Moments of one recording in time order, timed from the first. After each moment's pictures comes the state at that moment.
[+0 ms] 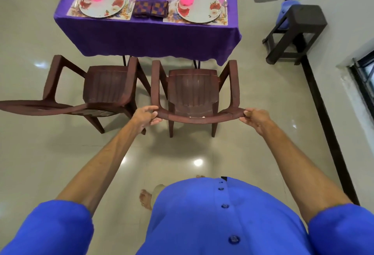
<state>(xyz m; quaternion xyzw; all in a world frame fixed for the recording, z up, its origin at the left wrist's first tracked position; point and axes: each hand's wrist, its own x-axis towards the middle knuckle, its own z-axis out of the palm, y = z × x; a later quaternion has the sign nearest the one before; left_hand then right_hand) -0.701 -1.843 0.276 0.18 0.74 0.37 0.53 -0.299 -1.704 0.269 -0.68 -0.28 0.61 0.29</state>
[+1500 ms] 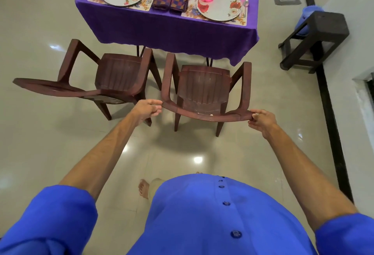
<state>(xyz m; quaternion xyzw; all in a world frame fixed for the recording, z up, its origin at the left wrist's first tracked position) -0.741 -1.861 0.264 0.22 0.74 0.36 0.52 -0.303 -1.701 0.254 -0.70 -0.38 0.55 0.23</state>
